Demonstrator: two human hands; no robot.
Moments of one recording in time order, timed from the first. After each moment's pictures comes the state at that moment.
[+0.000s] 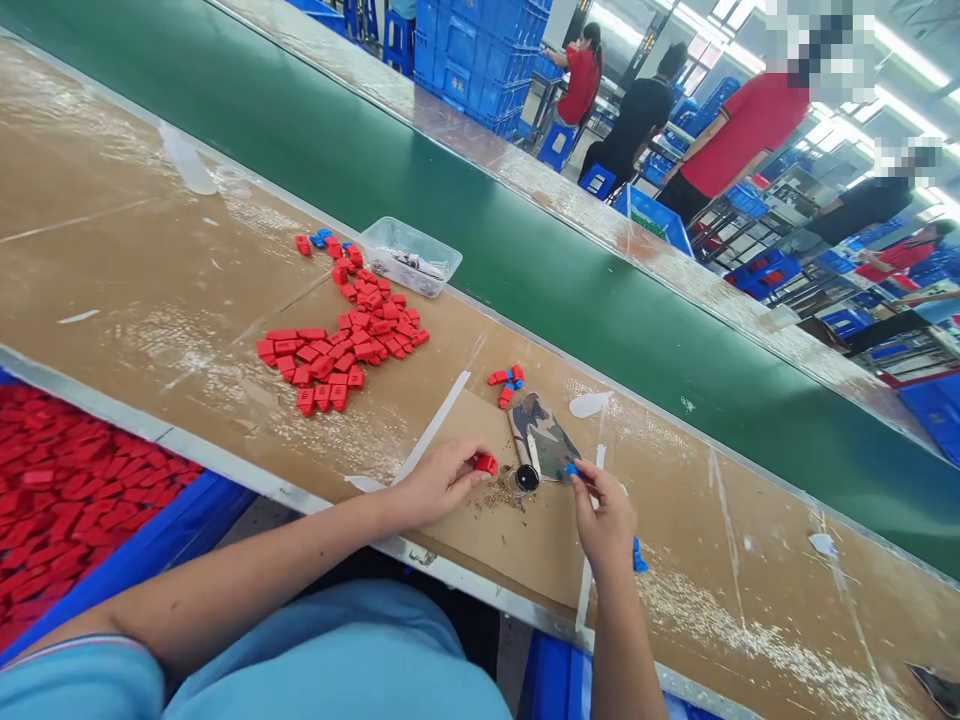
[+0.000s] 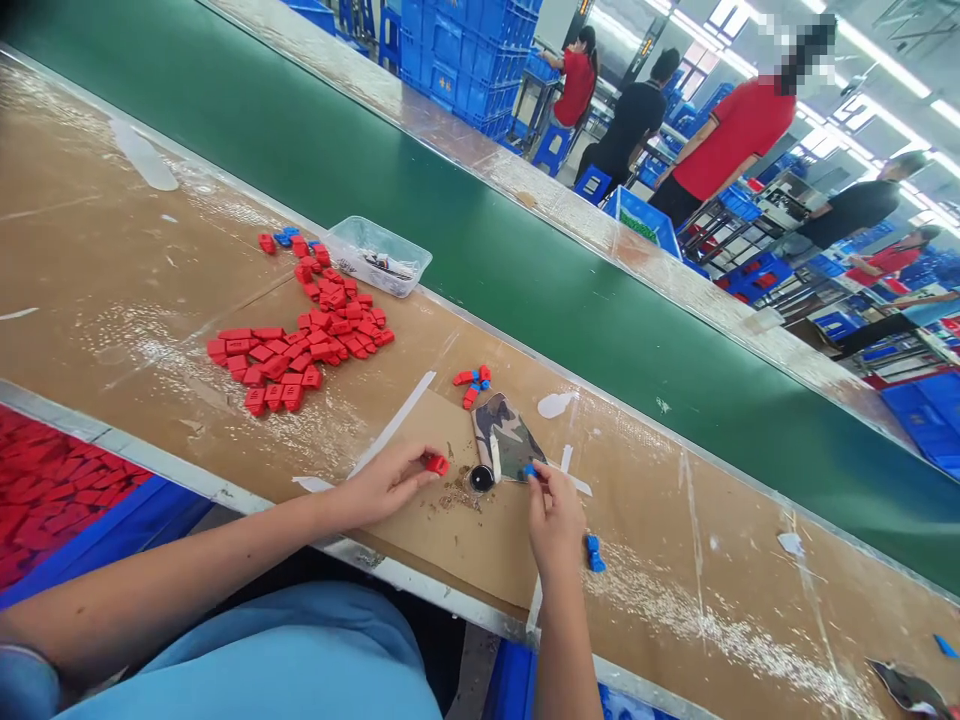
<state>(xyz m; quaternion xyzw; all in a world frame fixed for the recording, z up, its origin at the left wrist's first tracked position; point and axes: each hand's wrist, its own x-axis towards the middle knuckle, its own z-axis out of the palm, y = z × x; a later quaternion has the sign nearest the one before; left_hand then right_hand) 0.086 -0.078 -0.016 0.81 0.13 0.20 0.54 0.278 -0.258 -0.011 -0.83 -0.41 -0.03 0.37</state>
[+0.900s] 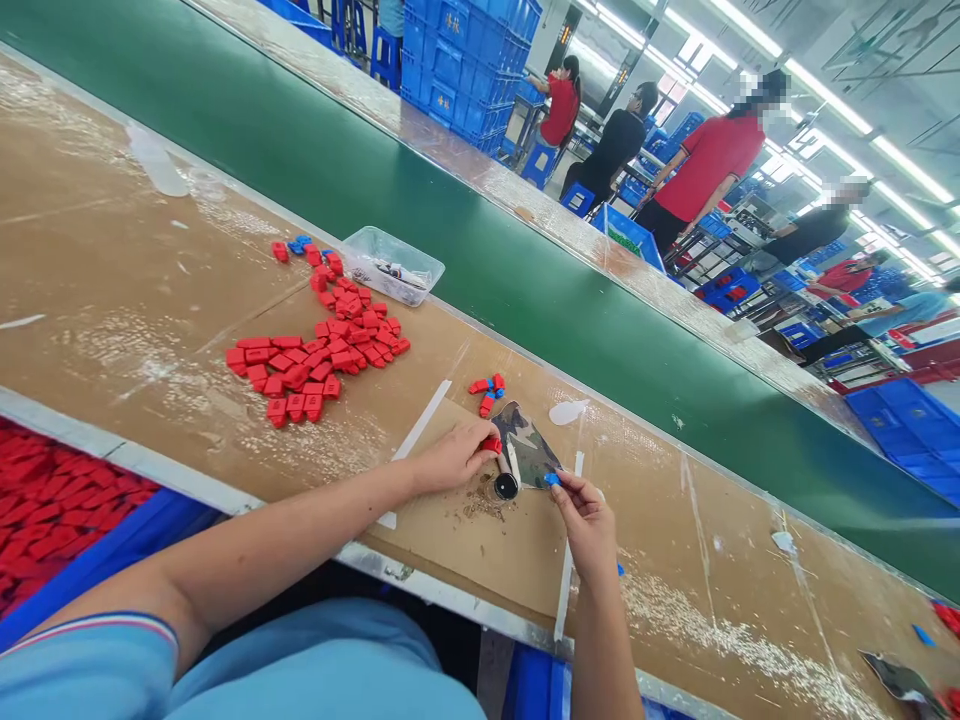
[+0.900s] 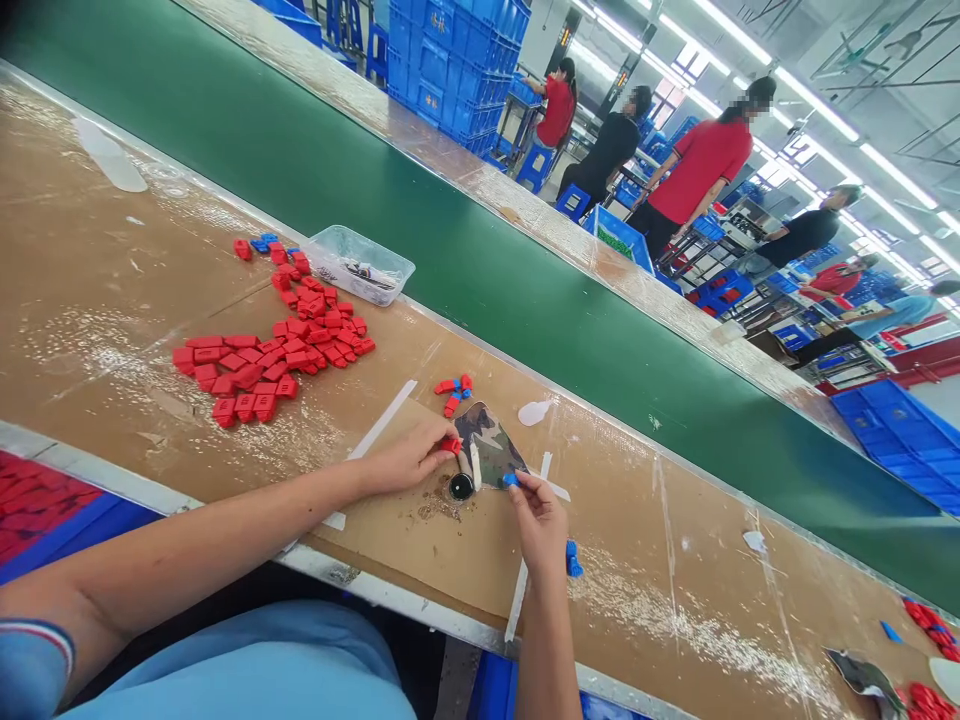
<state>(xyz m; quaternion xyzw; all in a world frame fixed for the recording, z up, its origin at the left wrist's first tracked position) 0.143 -0.059 -0.021 0.86 0.10 0.16 0.46 0.291 -0.267 -0.019 -0.81 -0.32 0.12 0.48</state>
